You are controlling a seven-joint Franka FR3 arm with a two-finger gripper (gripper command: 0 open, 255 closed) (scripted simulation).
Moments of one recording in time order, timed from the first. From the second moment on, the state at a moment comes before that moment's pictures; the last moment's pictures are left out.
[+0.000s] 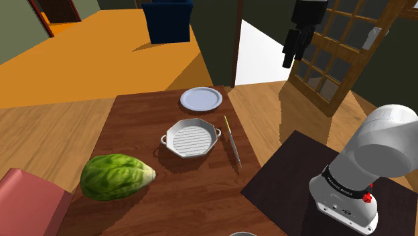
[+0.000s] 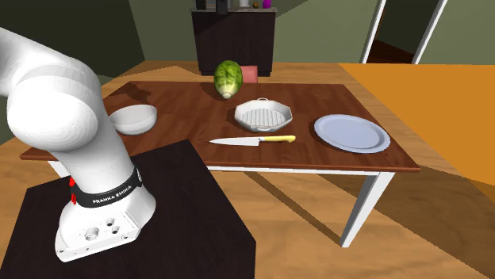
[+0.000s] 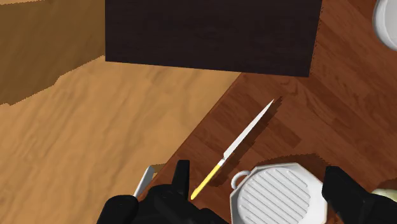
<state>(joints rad) 0.00 -0.78 0.00 -2.30 0.05 1.49 -0.05</state>
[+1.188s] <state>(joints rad) -0.06 -0.55 0.18 -2.64 0.13 2.10 0.30</state>
